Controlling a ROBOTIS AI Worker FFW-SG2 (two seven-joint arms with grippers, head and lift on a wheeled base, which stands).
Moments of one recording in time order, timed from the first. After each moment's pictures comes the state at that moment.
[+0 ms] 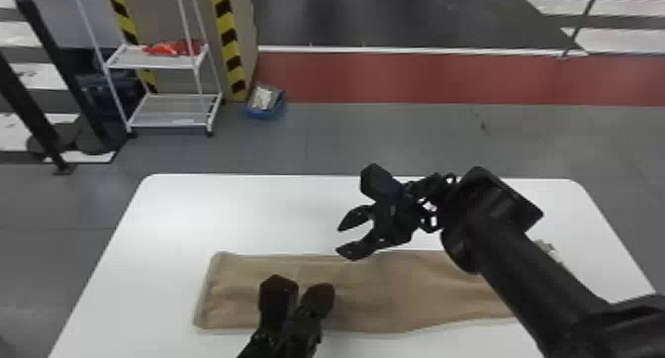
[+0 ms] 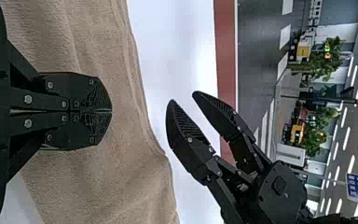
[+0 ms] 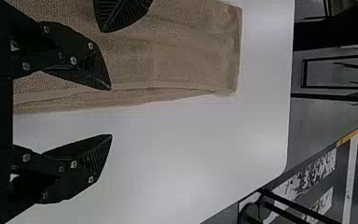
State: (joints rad) left arm 0.16 0.17 -0.44 -1.46 0.21 0.16 -0.03; right arm -0.69 0.00 0.24 -0.52 0.64 -0.16 1.05
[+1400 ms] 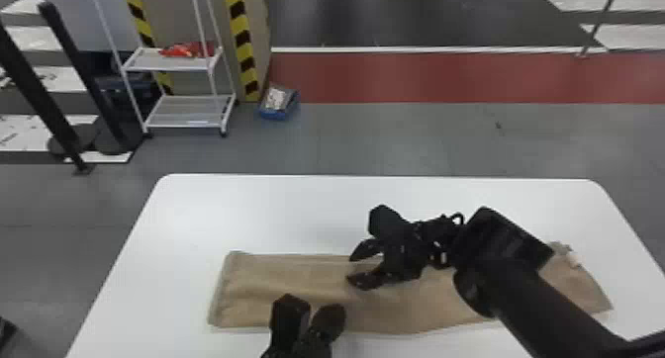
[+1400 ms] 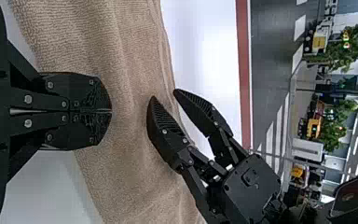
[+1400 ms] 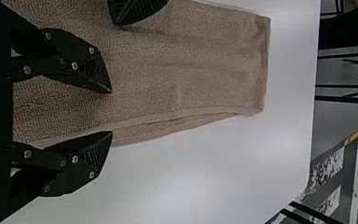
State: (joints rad) left arm 0.20 0.21 -0.46 -1.48 0.20 0.18 -0.03; right arm -0.62 0.00 0.29 -0.45 0.65 -0.22 0.90
